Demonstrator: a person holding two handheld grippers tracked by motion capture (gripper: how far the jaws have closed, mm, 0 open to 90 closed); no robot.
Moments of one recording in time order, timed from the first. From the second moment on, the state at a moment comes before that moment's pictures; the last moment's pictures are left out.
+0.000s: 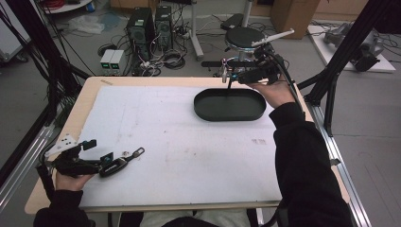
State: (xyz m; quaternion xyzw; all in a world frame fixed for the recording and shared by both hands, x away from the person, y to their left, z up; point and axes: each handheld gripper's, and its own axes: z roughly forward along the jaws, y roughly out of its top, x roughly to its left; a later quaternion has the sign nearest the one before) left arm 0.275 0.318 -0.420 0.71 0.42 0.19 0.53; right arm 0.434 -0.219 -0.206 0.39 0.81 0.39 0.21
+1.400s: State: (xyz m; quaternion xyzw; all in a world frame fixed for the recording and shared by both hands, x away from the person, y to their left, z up) left arm 0.275 0.316 -0.421 0.72 0.43 0.19 0.52; right arm 0.370 -0.288 -0.361 0.44 0.78 0.42 0.17
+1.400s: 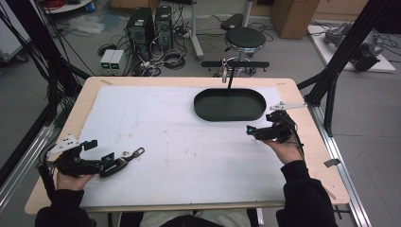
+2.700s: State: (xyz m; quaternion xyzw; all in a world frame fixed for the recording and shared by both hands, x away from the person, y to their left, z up) left arm 0.276 0.314 -0.423 0.72 0.43 0.18 0.51; right arm 0.328 -0.309 -0.418 0.44 0.77 0.43 0.16
